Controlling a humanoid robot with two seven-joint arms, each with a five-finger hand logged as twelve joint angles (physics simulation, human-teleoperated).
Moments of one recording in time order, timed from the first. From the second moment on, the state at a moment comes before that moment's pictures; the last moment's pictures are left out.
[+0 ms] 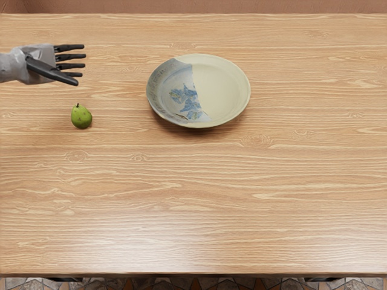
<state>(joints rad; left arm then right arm) -1.19 0.64 -0.24 -0.60 -0.10 -0.61 0.31 -0.08 0.00 -0.13 0.22 0.05 0.26 -0.12</state>
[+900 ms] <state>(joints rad) -1.37 0.52 0.19 -0.76 0.42 -0.16 0.24 -0.08 0.00 -0.13 0.22 0.05 0.26 -0.12</state>
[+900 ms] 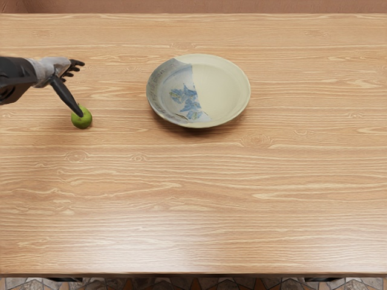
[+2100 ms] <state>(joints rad) -1.28 0.49 0.43 -0.94 0.44 0.28 0.10 -0.08 0.00 -0.13 0.22 0.05 0.26 -0.12</state>
